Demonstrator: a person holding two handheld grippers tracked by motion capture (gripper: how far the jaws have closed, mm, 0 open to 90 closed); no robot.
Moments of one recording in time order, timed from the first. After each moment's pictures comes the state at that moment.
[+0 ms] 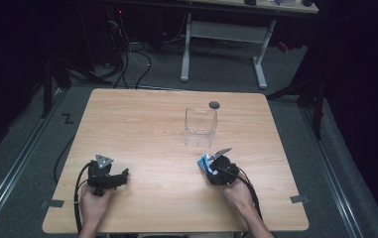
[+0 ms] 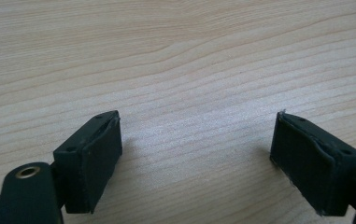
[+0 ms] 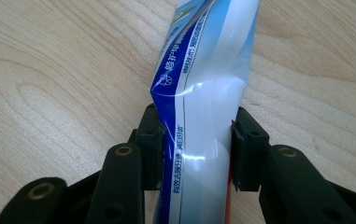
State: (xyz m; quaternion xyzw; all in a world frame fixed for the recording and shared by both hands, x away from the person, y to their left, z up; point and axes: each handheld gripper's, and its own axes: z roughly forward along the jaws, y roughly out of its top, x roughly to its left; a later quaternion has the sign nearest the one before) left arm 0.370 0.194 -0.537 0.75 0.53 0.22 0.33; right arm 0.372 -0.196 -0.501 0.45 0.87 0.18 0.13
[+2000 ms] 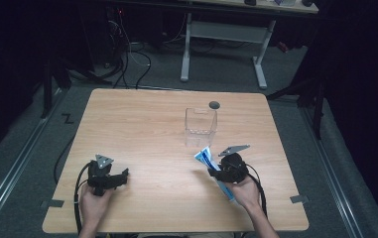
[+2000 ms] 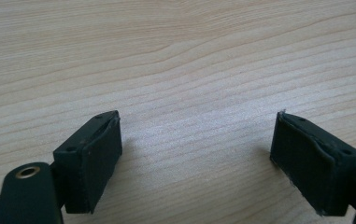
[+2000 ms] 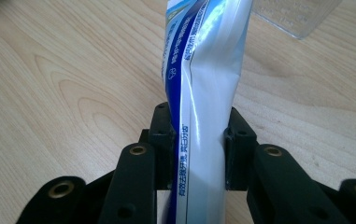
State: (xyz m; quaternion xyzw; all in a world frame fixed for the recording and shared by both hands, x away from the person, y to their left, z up) left arm 0.370 0.194 -0.537 0.75 0.53 0.22 0.33; right arm 0.364 -0.221 -0.474 0.44 0.84 0.31 0.09
